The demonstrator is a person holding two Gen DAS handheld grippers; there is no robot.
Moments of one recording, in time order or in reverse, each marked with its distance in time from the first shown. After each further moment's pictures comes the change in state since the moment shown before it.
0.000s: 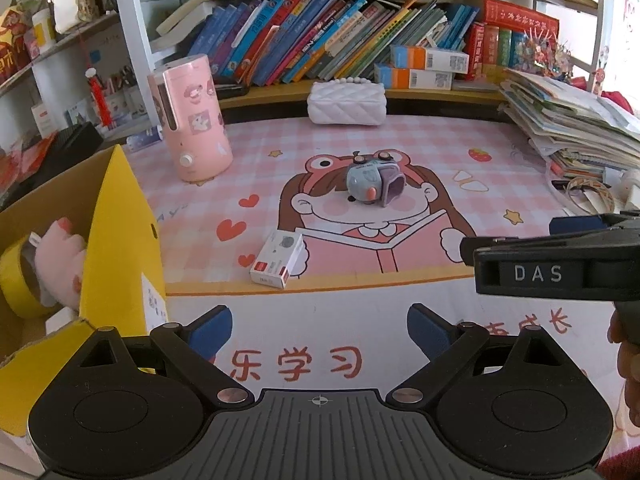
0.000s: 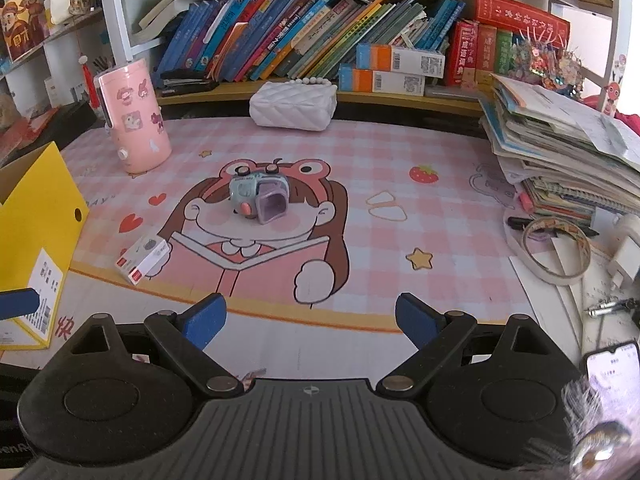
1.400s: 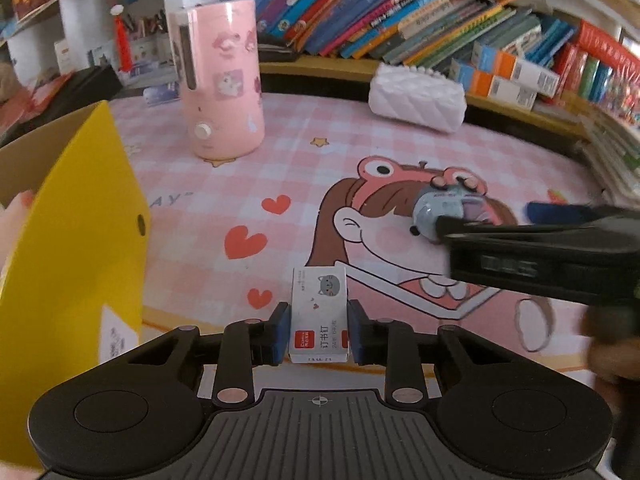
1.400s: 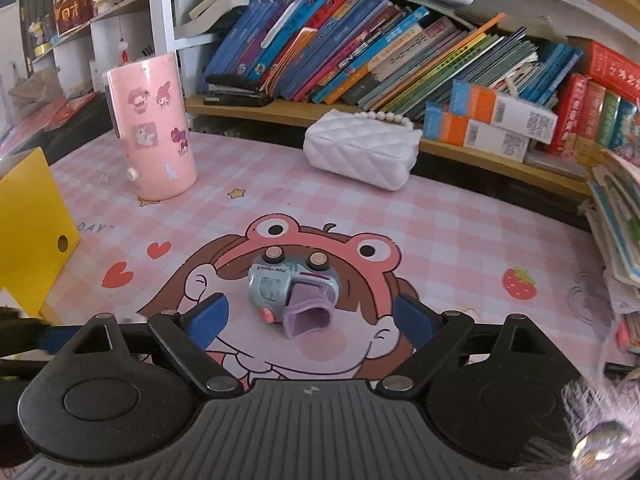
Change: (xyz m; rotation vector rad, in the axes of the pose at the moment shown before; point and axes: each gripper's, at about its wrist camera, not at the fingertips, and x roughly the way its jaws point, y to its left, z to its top) left arm 0.078 0.029 0.034 -0.209 0.061 0.033; right arm 0.113 0.017 0.062 -0.177 -0.056 0.142
